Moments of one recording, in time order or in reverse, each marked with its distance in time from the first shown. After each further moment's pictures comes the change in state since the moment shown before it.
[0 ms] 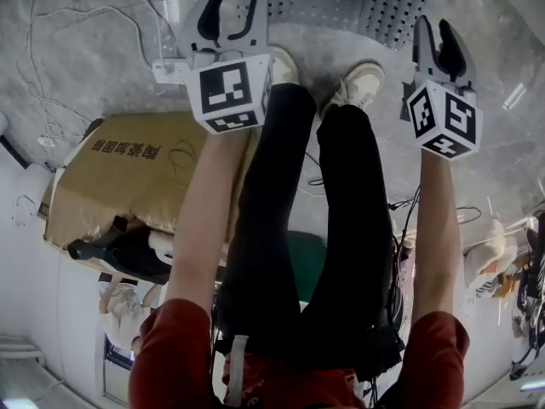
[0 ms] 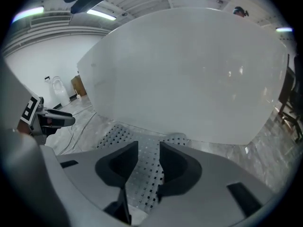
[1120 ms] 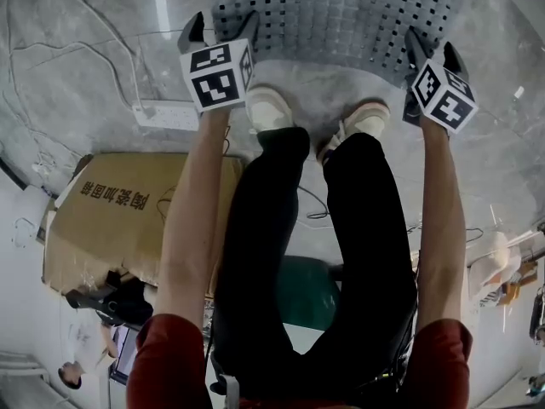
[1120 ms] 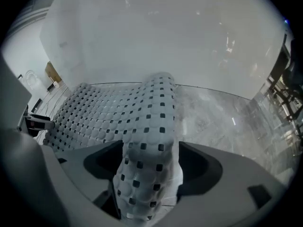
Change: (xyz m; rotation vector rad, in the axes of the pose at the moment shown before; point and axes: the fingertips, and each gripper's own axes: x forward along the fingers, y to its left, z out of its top) left arm 0.135 0.032 -0.187 -0.128 0.368 0.009; right arm 0.133 -0.074 -0.178 0.143 0.332 -0.131
